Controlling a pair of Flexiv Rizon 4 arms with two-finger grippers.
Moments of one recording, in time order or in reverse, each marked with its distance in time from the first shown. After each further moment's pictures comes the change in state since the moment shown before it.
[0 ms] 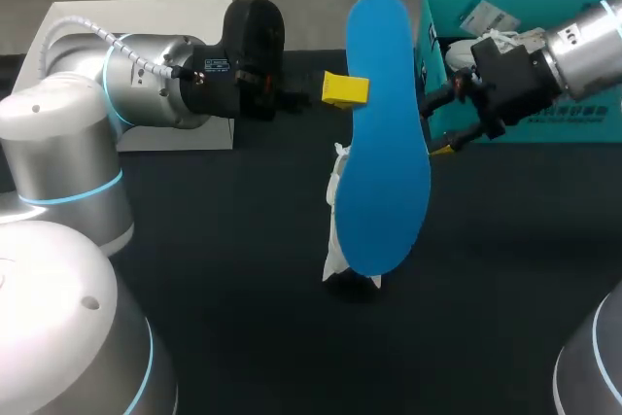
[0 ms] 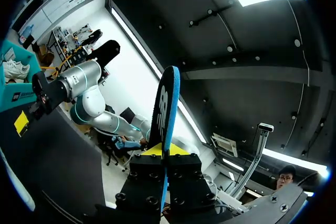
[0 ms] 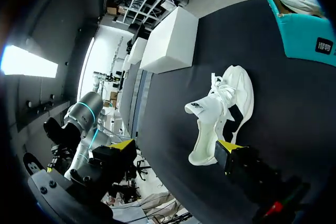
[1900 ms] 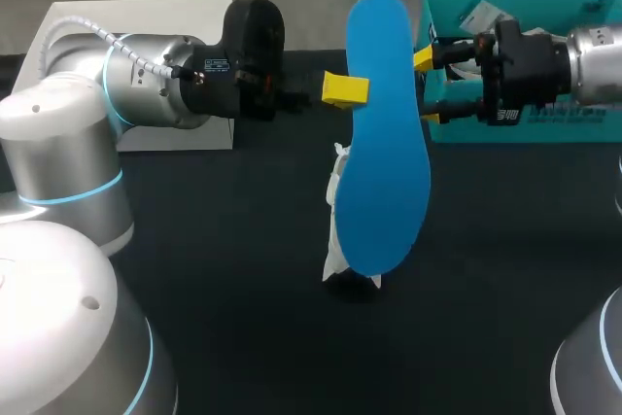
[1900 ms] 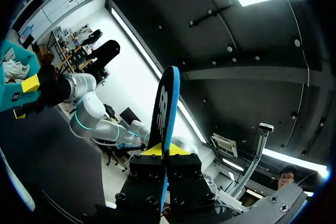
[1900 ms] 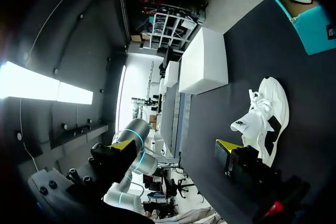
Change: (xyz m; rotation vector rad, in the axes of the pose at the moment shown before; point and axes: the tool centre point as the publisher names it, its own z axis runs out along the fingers) left arm 0.000 0.000 0.000 0.000 0.000 0.000; right arm 0.060 0.035 -0.026 -0.159 0.328 0.123
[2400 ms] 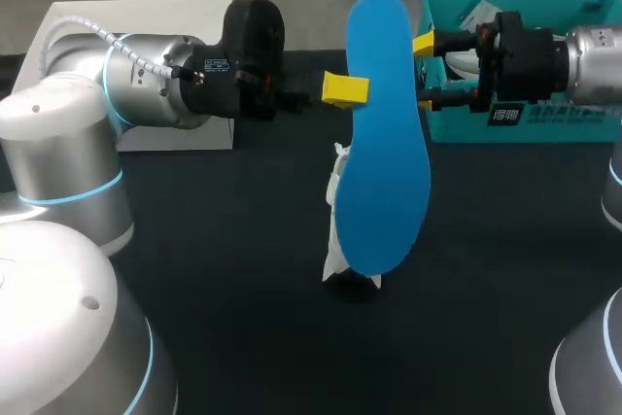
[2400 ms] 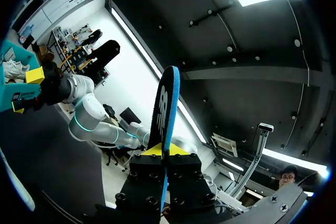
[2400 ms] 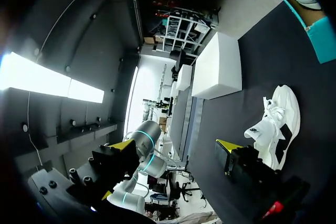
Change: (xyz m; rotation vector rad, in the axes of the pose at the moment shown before) left arm 0.000 0.000 0.000 0.000 0.000 0.000; right arm 0.018 0.004 0.003 -0.029 0.088 -0.047
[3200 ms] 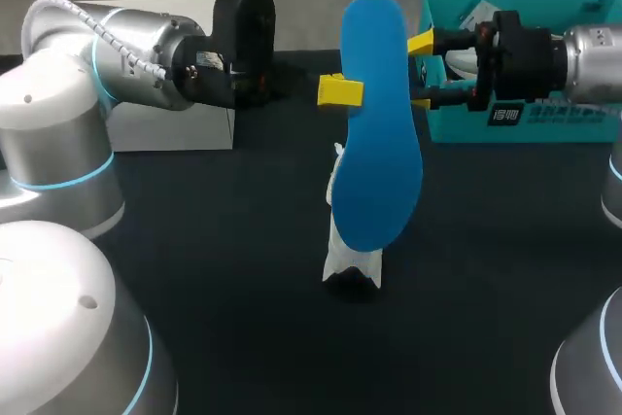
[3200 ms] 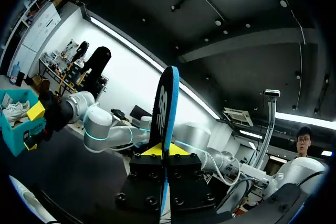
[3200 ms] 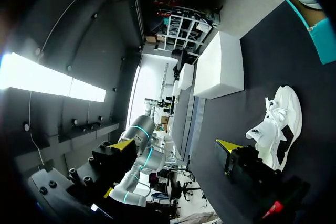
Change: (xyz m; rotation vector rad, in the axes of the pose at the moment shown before) left arm -0.007 0.000 -0.010 -0.116 -0.066 0.297; right arm 0.001 0.002 0.001 0.007 0.017 -0.005
